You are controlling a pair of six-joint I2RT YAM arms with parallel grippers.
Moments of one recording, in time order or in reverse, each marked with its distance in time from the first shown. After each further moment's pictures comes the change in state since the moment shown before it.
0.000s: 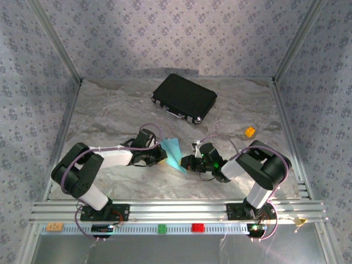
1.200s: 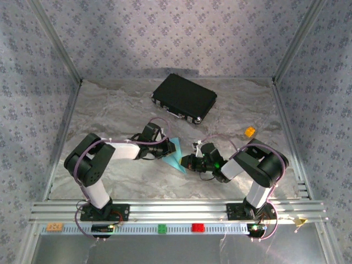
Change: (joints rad) left arm -0.006 0.180 0.121 0.161 0.099 0.040; right arm -0.015 0.035 -0.010 0.072 -0.031 0.063
